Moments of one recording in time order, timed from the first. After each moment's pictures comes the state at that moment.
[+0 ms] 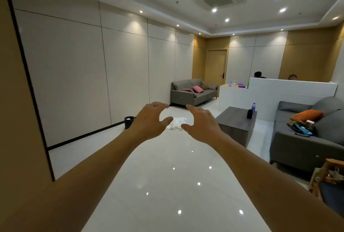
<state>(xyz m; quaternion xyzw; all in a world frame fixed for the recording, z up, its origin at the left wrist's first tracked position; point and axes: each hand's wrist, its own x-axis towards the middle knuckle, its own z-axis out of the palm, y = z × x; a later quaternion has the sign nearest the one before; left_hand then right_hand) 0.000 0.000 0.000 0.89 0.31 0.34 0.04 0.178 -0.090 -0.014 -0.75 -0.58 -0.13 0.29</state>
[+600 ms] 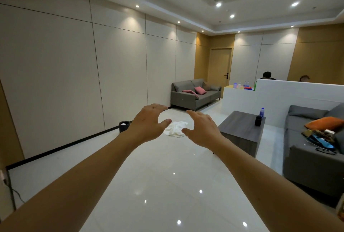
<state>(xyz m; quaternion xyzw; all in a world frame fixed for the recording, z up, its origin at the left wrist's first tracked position) 0.201 0.217 0.023 0.89 0.32 0.32 0.04 0.388 0.132 -0.003 -0.77 -0.57 -0.09 0.27</state>
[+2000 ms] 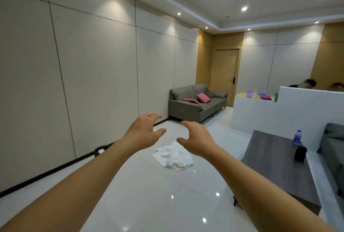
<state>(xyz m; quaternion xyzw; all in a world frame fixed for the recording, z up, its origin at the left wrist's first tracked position) 0.619 0.975 0.005 0.89 0.35 0.29 0.08 0.805 0.895 -0.029 -0.78 -0.57 -0.04 0.28</state>
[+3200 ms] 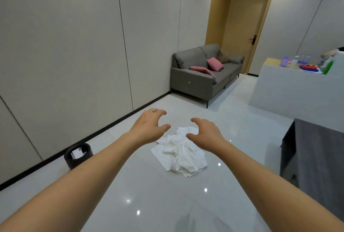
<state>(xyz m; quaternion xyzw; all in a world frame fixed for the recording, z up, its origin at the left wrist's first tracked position) 0.978 1.695 -0.143 0.89 0.38 0.18 0.17 1.162 1.571 -0.161 -0.82 -0.52 0.09 0.23</state>
